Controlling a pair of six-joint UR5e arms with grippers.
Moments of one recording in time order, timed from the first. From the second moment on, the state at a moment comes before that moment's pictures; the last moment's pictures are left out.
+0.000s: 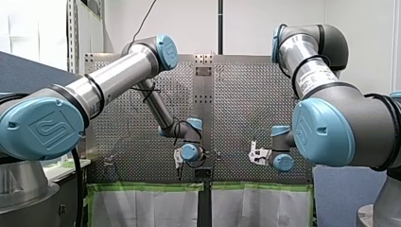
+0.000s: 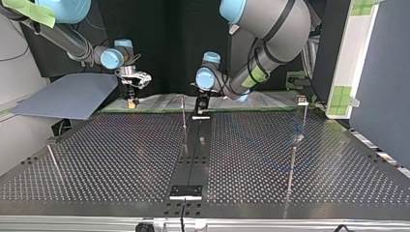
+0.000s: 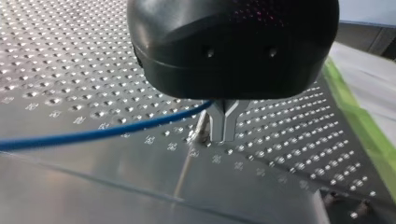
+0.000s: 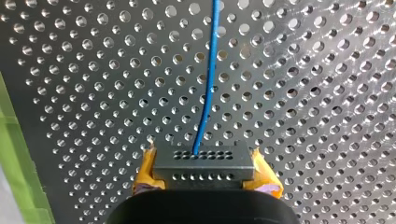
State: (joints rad) left arm -0.52 -2.56 -1.40 -2.53 -1.83 -1.80; right arm 1.80 -0.66 1.71 -0.98 1.42 1.67
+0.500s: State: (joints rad) left arm -0.49 -2.56 -1.34 -2.57 -1.83 -1.80; right arm 1.79 -0.65 1.64 -0.97 1.38 1.67
